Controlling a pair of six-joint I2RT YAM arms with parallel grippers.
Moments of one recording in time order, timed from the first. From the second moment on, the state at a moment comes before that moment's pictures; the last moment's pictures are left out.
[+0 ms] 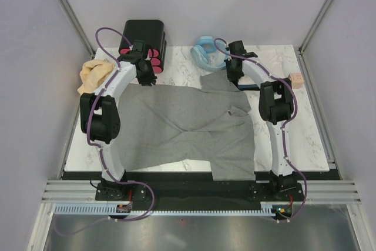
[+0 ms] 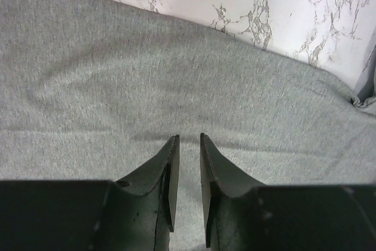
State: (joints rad) left arm -0.20 1.95 1.68 -0.76 -0.04 -0.45; right arm 0.23 2.41 2.05 -0.64 0.06 0.11
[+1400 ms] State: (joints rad) left arm -0.20 1.95 1.68 -0.76 -0.02 -0.45; right arm 0.19 2.42 2.12 -0.69 0.12 0.16
